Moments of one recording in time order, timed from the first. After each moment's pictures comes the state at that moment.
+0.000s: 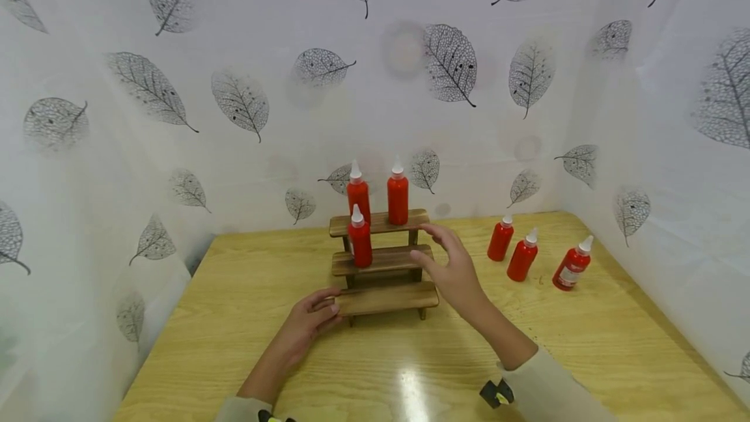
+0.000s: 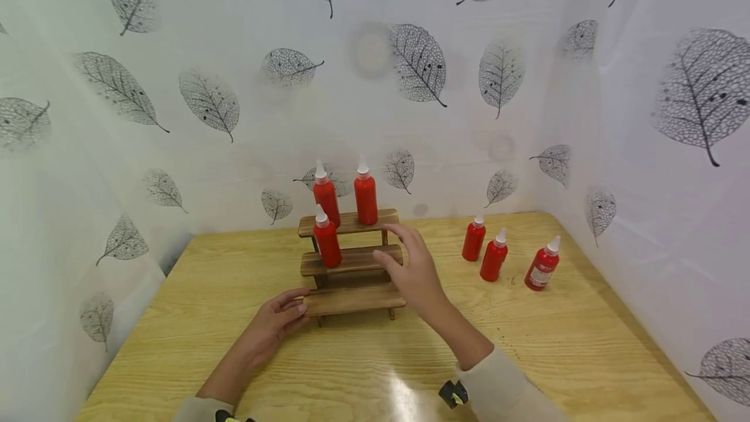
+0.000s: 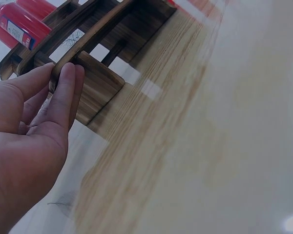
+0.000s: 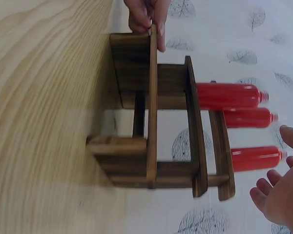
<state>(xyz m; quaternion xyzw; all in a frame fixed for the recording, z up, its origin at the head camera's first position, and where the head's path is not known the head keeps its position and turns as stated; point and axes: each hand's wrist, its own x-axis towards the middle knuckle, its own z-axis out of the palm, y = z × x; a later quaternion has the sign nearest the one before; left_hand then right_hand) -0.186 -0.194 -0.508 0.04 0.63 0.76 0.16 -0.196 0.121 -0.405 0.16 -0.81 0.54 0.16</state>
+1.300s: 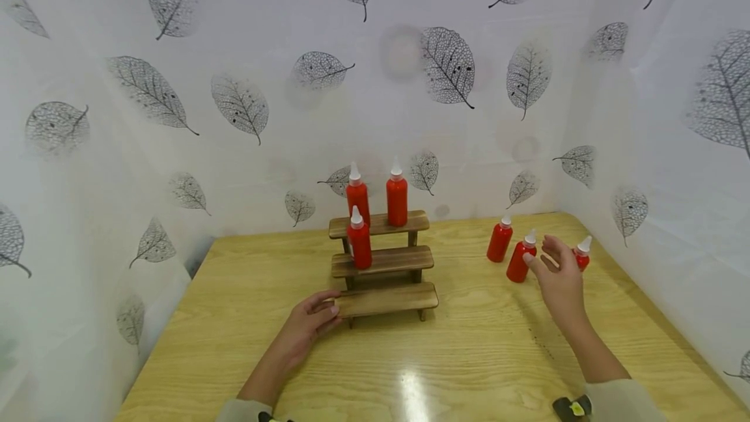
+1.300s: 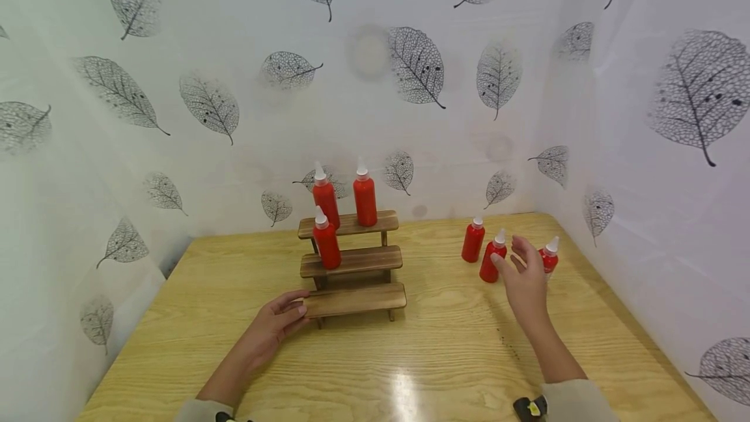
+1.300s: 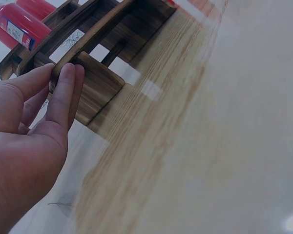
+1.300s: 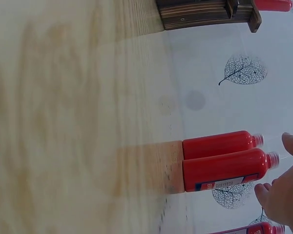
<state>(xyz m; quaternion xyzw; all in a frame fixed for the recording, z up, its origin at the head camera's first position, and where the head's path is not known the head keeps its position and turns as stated) -0.184 -0.193 -0.508 0.04 0.63 0.76 0.16 -0.195 0.289 -0.453 -0.08 -0.81 0.55 0.20</state>
